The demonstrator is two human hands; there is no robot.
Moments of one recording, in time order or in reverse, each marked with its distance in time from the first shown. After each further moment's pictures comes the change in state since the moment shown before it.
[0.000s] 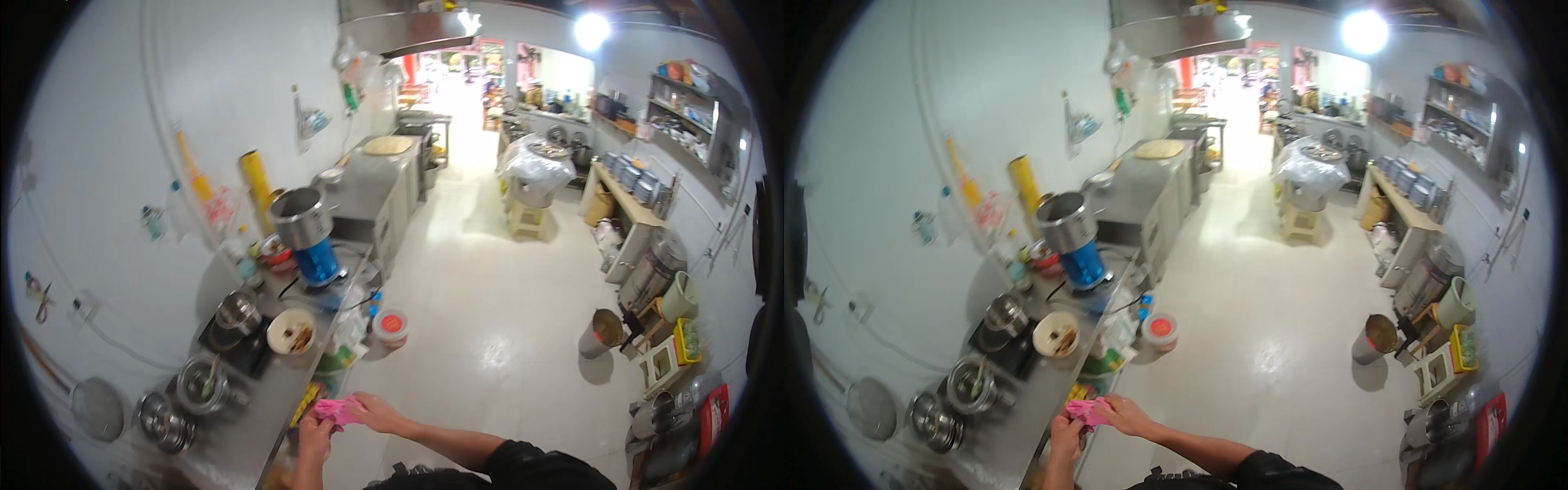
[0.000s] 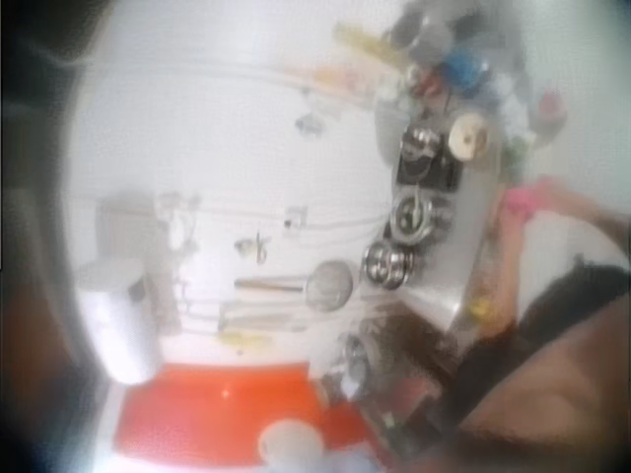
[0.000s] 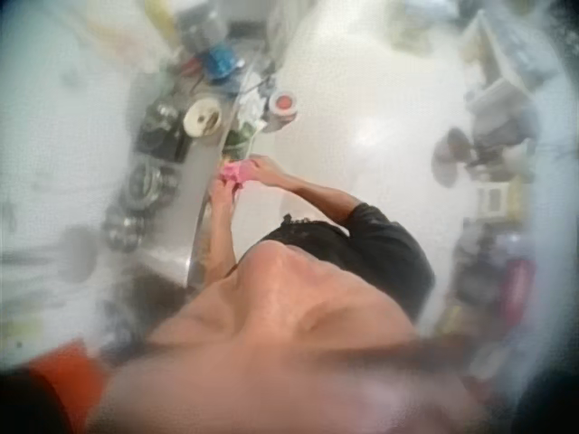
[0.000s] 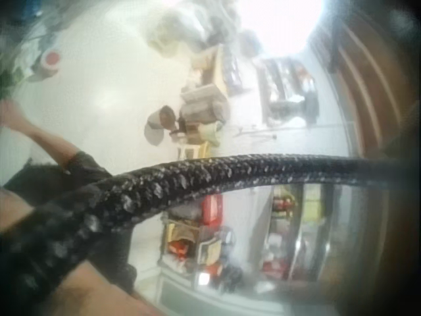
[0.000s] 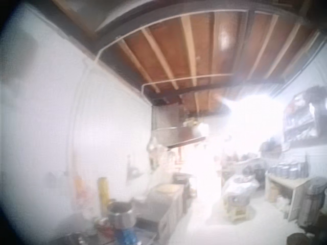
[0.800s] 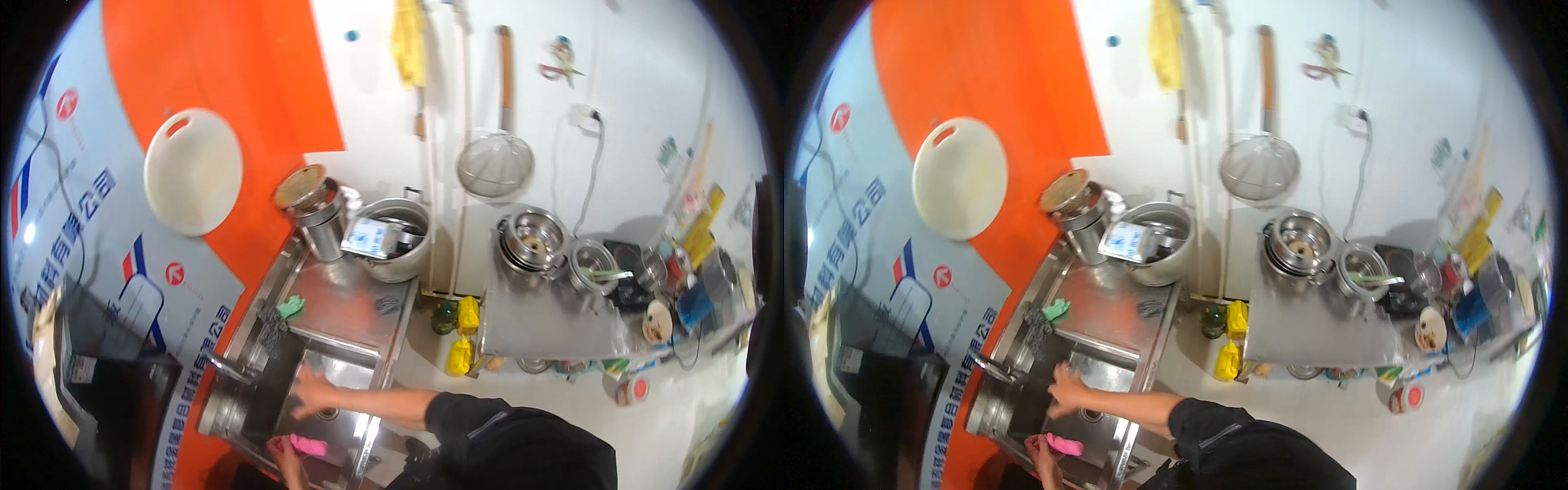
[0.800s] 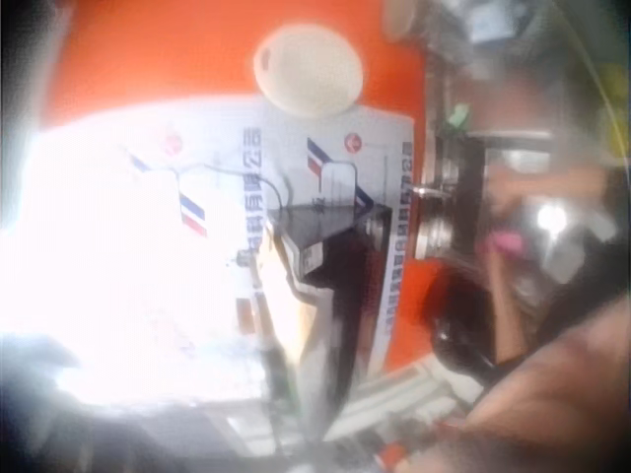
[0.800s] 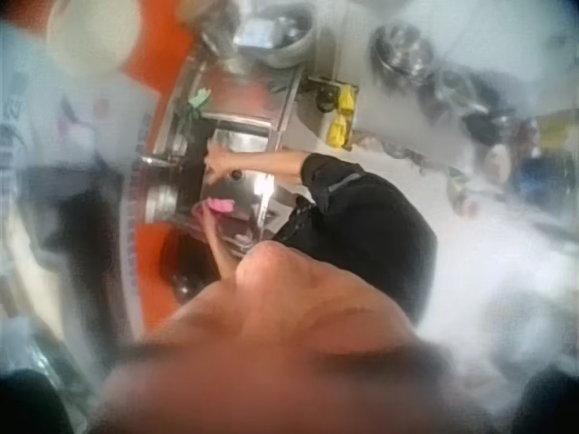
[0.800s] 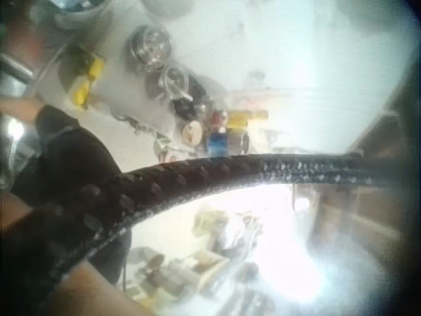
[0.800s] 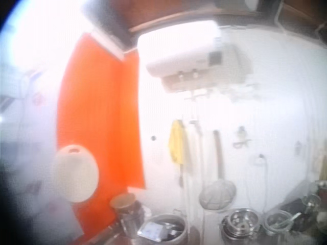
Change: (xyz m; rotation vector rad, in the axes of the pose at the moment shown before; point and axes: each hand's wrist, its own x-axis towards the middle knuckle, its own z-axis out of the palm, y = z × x) left_hand -0.858 -0.131 -0.327 -0.201 2.177 0.430; right_hand -0.463 -0.320 0.805 0.090 -2.041 -0.690
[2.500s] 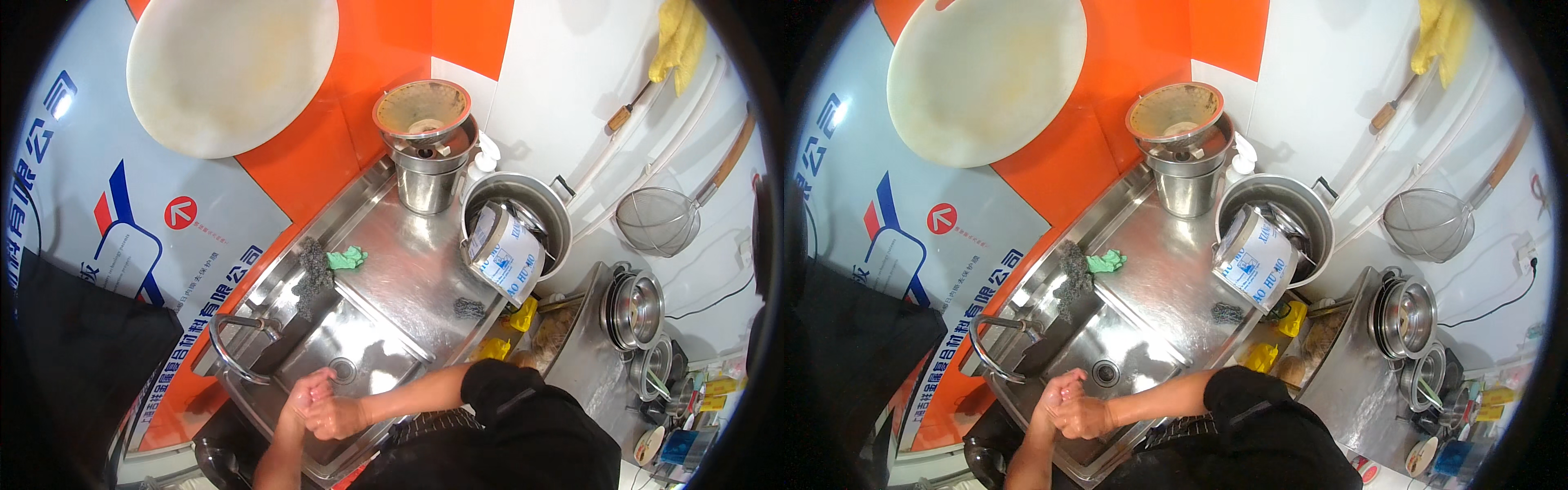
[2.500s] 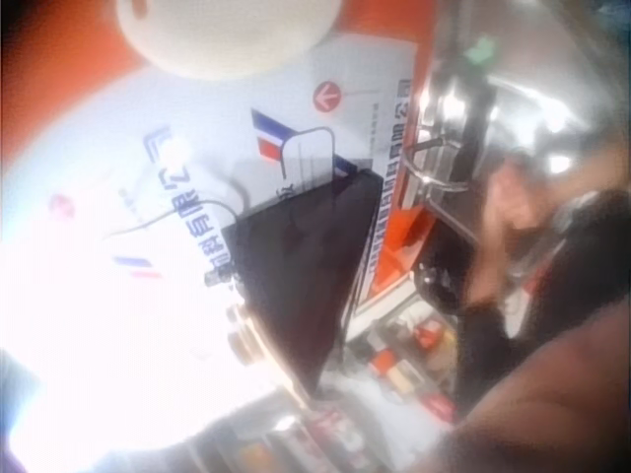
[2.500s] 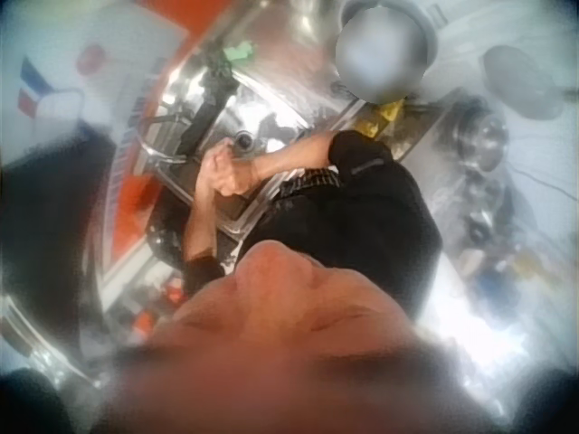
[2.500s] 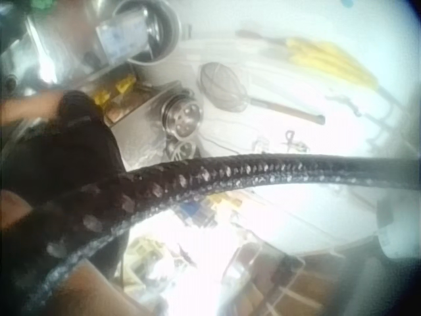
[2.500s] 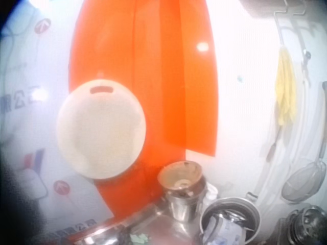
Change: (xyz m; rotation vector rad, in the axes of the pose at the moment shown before) left_hand 0.182 0.040 0.132 -0.509 -0.496 -0.922; right_hand 0.087 0.105 -0.011 -0.037 -0.001 -1.132
